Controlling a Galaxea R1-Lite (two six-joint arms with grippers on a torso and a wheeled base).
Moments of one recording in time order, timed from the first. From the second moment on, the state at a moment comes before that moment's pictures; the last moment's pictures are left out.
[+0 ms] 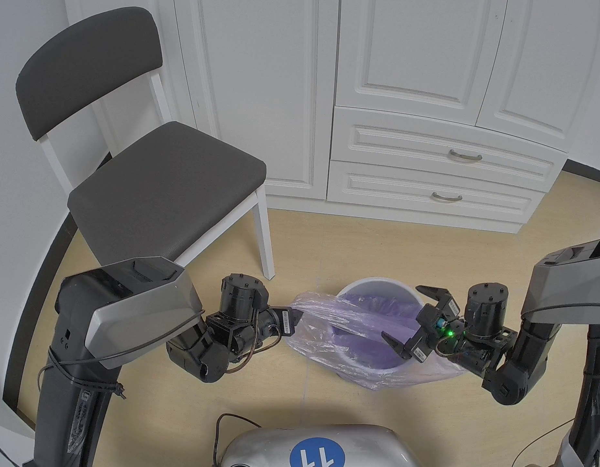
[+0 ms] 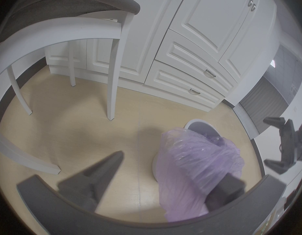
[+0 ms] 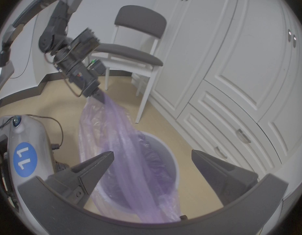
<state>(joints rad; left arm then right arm) -0.52 2.51 -1.09 -0.98 0.02 -0.34 0.42 2.21 -0.43 -1.48 0.01 -0.63</state>
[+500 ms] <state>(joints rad) -0.51 2.51 -1.08 -1.00 0.02 -0.34 0.42 2.39 -0.51 -1.48 0.00 -0.68</state>
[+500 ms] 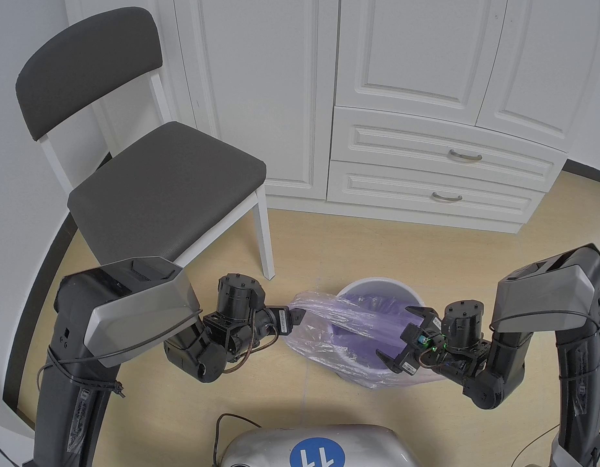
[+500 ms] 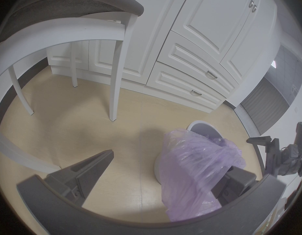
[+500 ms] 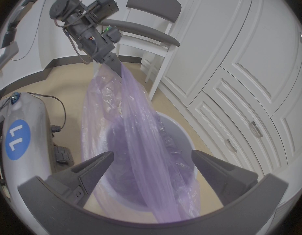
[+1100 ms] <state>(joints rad) -0.53 2.51 -1.05 -1.05 0.02 -0.33 0.35 2.50 -0.71 -1.40 -0.08 -0.67</state>
